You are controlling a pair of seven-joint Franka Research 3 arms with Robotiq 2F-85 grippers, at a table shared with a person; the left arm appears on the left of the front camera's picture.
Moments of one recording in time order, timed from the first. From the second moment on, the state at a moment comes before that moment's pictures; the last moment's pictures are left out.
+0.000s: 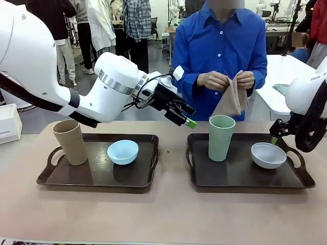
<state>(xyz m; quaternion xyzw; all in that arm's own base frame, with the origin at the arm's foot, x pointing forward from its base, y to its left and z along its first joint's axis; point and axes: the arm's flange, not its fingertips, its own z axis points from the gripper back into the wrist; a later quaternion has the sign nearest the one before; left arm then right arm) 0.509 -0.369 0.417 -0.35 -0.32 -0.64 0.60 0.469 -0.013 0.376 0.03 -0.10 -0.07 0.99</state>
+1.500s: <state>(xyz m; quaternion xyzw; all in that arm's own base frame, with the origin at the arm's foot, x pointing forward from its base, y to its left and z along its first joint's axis) 0.556 -0.399 0.332 -0.42 -0.27 -0.63 0.60 0.471 0.006 0.353 0.04 -0.06 -0.04 1.00</state>
